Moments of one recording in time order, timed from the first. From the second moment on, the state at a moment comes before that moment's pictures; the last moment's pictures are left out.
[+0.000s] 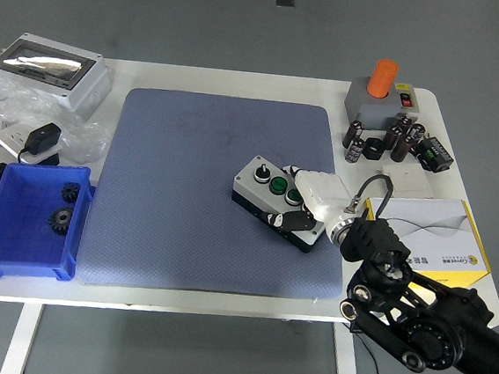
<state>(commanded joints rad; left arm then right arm) 0.12 0.12 -1.70 -0.18 1.37 -0.08 0.03 0.50 -0.24 0.61 1.27 -2.05 -0.16 -0.42</state>
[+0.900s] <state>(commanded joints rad) 0.12 0.12 -1.77 -0.18 1.44 -0.08 0.08 0.69 -0.25 0.52 1.11 -2.02 -0.29 0.07</state>
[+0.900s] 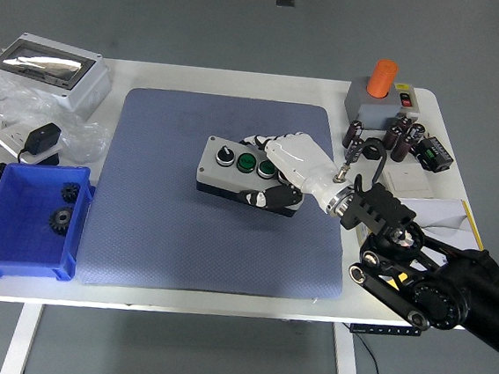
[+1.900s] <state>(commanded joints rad) 0.11 0.12 -1.78 -0.18 1.46 -0.08 0.09 0.77 -0.09 0.46 0.87 -2.09 -0.26 0.16</state>
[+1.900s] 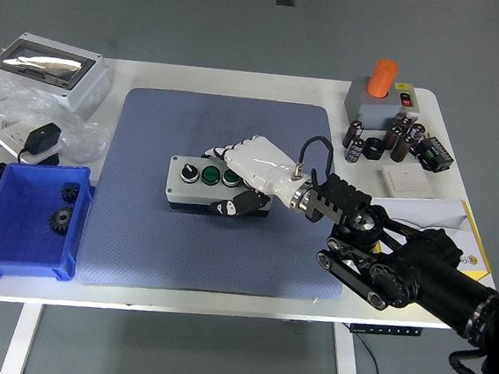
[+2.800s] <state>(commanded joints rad) 0.11 0.12 -1.78 -0.18 1.46 -0.08 0.09 0.76 -0.08 0.46 0.89 -2.05 -0.21 0.11</state>
